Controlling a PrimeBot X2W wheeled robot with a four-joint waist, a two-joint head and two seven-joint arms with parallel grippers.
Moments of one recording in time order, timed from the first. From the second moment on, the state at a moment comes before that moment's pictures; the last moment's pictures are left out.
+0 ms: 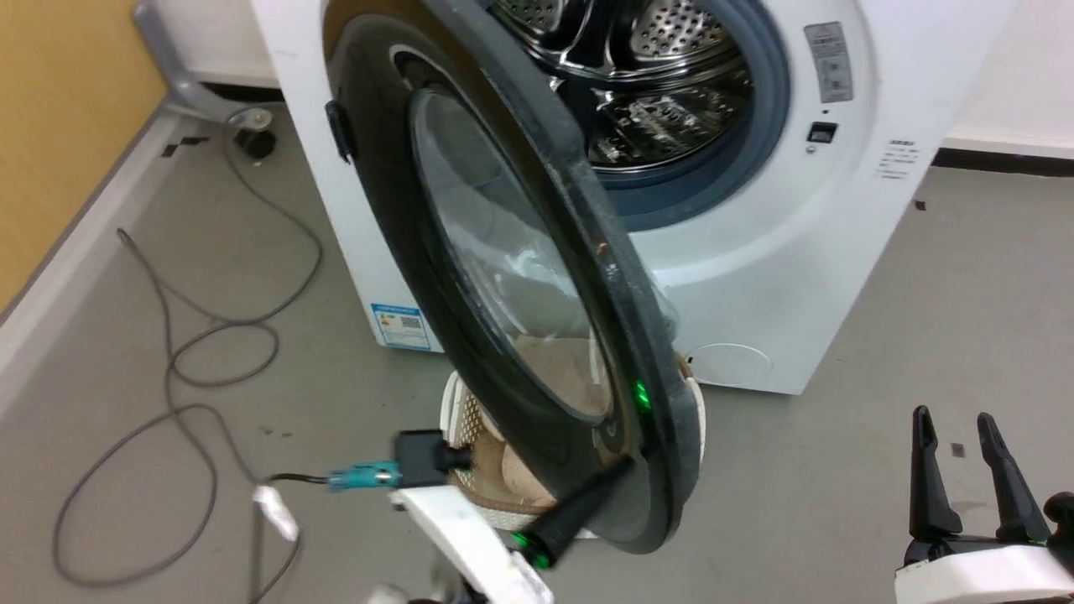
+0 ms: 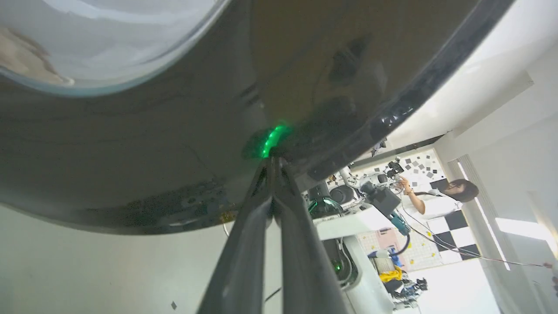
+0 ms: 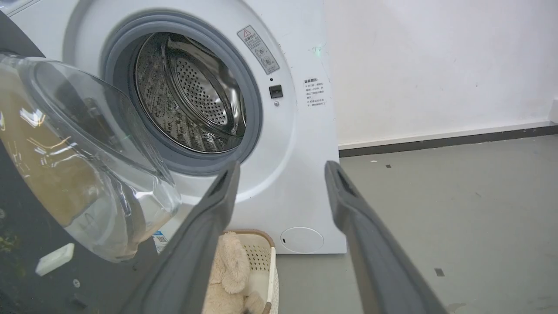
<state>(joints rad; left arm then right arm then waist) -0.15 0.14 -0.55 0.02 -1.36 -0.13 0.29 0.01 -0.05 -0.15 0.12 0.25 0.13 -0.26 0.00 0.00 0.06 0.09</state>
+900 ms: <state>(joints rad) -0.09 0.32 -0.28 0.04 -0.21 0.33 -0.26 0.02 -0.05 -0.14 0.06 0.24 0.13 -0.26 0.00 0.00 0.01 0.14</state>
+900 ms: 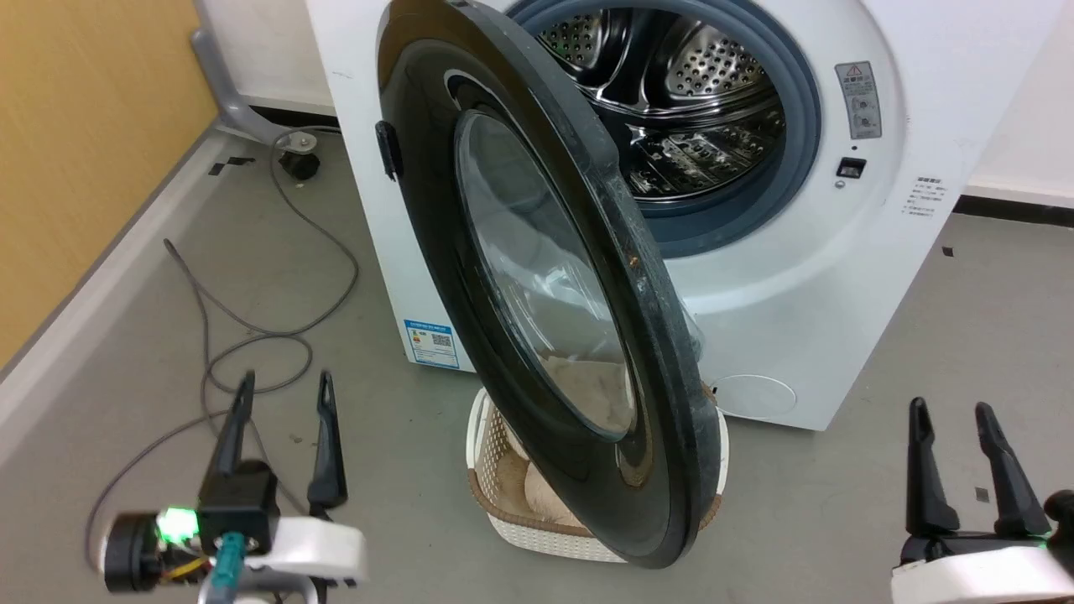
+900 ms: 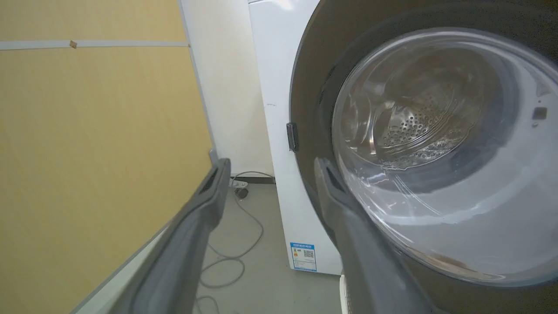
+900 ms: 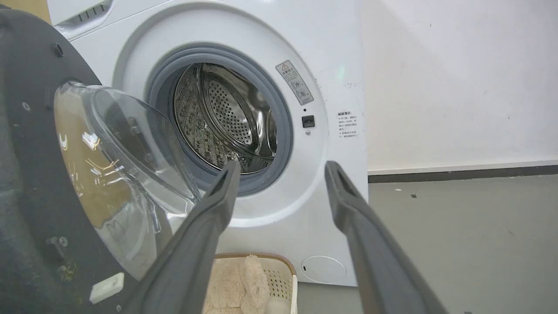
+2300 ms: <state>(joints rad) -0.02 0.13 -0.09 0.02 -0.09 0.18 -0.26 -0.25 -0.35 0.76 -0.21 0.55 0.13 -0.26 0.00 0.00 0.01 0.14</state>
